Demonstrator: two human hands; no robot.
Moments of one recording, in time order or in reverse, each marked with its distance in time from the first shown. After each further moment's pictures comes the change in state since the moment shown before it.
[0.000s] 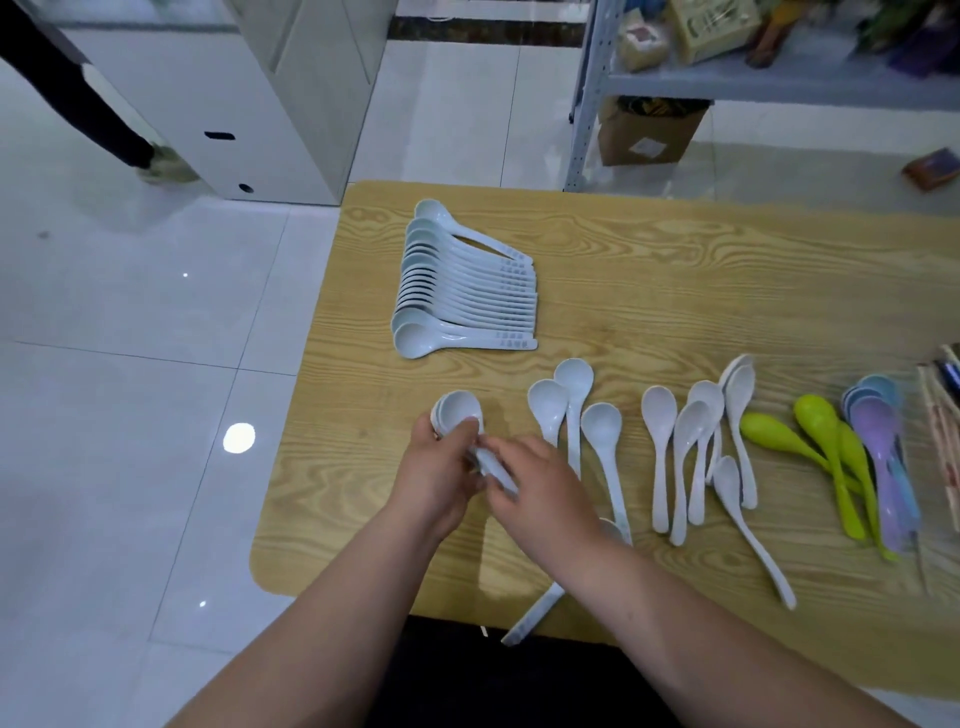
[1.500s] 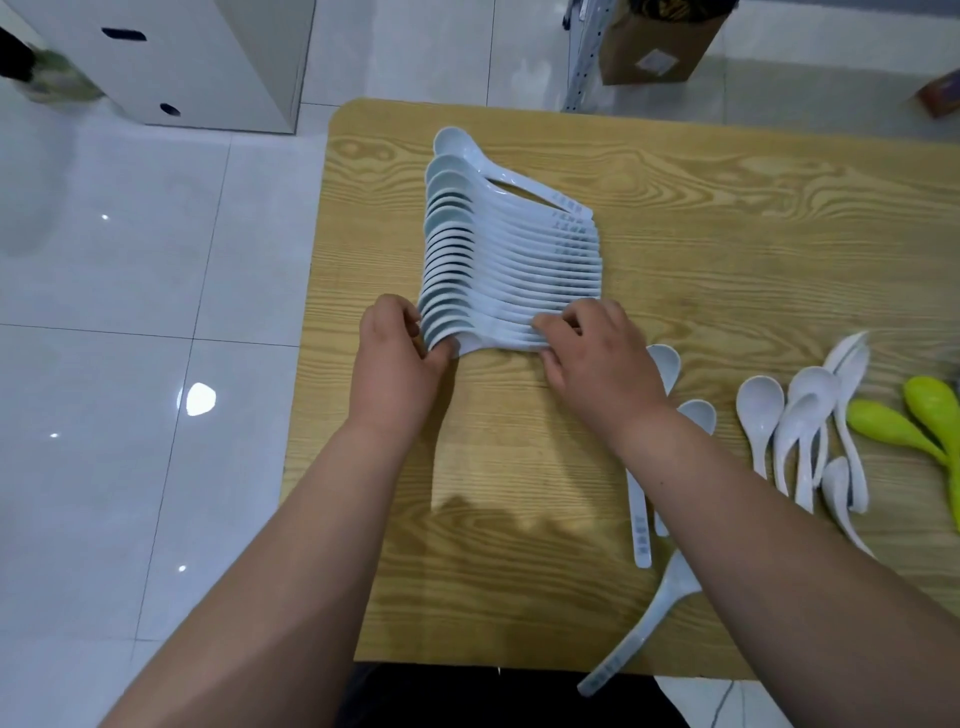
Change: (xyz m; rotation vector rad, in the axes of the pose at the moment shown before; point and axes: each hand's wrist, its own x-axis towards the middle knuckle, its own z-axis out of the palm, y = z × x) left_hand 0.148 0.078 -0.069 1.024 0.151 0.637; right_hand 0.155 0.037 0.009 -0.691 0.357 -0.293
